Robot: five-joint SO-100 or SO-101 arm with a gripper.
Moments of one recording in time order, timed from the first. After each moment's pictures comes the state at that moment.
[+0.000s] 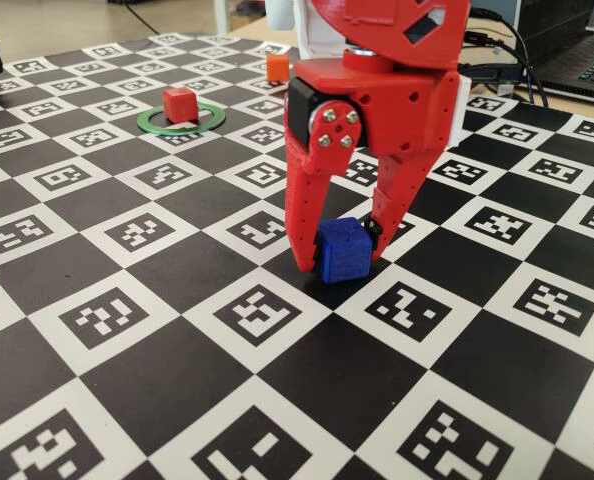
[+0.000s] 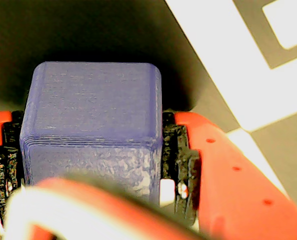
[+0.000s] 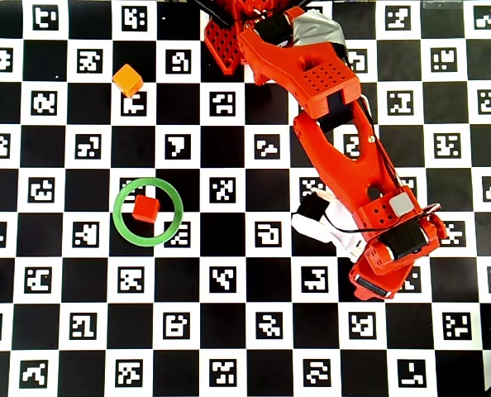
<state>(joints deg) -23.9 33.1 31.4 84.7 53.7</state>
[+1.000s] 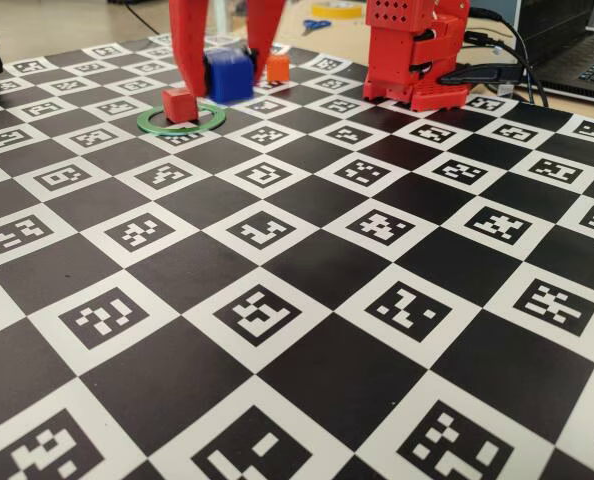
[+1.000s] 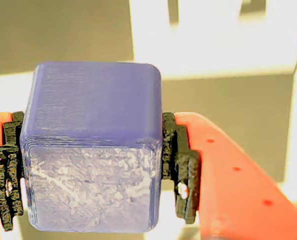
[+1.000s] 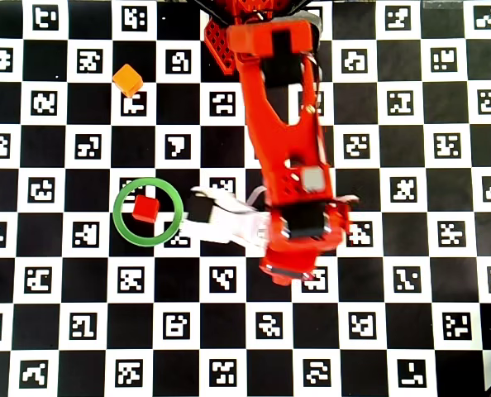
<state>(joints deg) 3.7 73.0 61.3 94.7 -0.6</state>
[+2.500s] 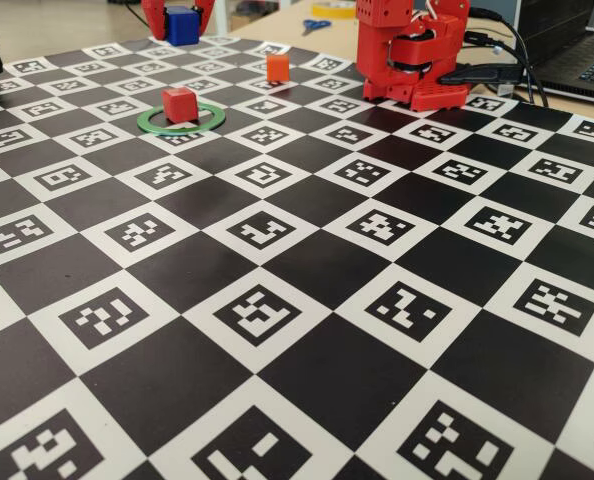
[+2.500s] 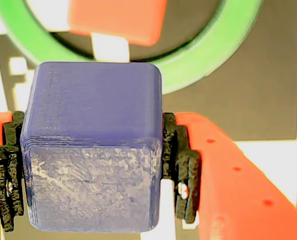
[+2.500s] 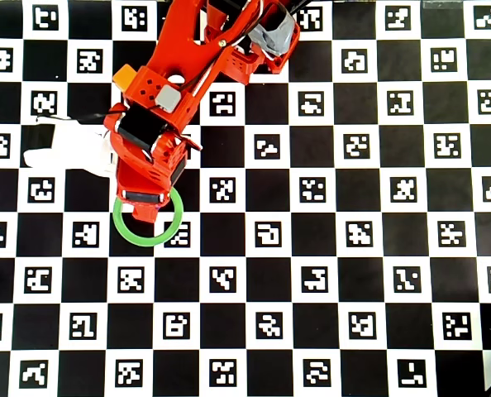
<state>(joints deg) 33.8 87.8 90.8 77.8 -29.1</state>
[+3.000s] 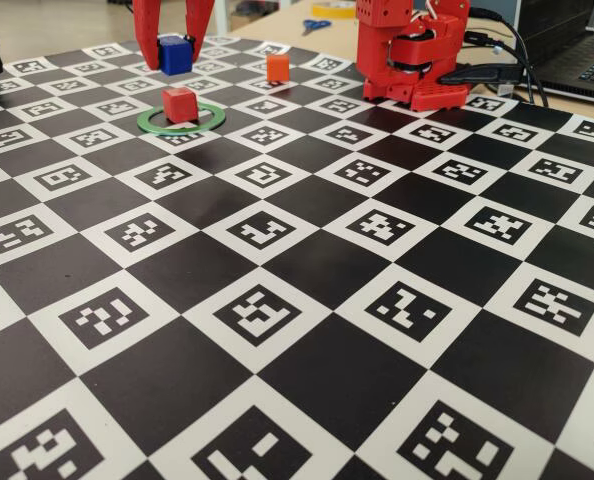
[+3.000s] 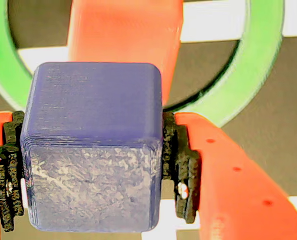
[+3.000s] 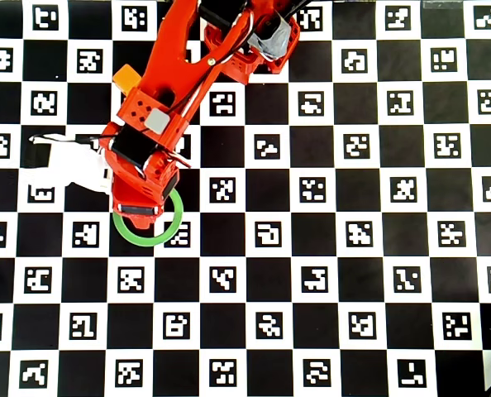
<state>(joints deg) 34.5 82.1 91.8 72.4 -29.7</state>
